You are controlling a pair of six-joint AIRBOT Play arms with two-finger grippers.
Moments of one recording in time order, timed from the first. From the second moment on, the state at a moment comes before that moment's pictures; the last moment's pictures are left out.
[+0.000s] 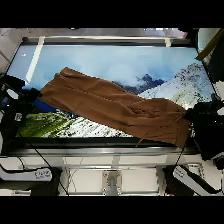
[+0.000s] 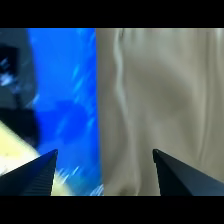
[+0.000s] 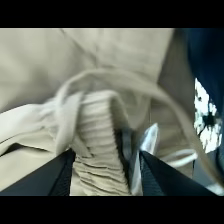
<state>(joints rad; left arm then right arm) 0.38 -1.47 1.05 1.31 -0.62 -2.02 -0.57 -1.09 0.78 -1.32 0.99 1.46</state>
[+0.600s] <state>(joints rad) 0.39 -1.68 1.21 1.26 -0.54 -1.98 -0.57 -1.07 1.17 -1.32 1.18 1.45</state>
